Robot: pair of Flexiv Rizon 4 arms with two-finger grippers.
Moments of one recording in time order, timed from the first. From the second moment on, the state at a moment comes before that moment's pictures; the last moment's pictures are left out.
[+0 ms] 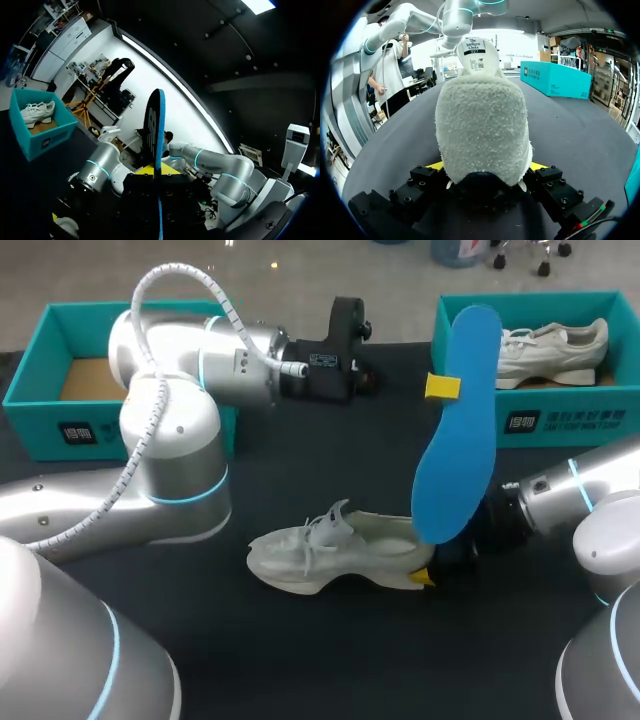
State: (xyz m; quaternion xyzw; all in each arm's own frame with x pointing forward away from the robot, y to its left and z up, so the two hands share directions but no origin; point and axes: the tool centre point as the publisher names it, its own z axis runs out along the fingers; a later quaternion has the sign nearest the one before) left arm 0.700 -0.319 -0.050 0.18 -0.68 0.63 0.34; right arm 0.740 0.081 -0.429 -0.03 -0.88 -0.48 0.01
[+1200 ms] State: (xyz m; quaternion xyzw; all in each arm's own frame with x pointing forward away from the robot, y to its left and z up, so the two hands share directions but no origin) left arm 0.641 -0.254 0.020 0.18 -0.64 0.67 0.34; right arm 0.740 0.081 -0.430 -0.03 -0.88 -0.48 0.01
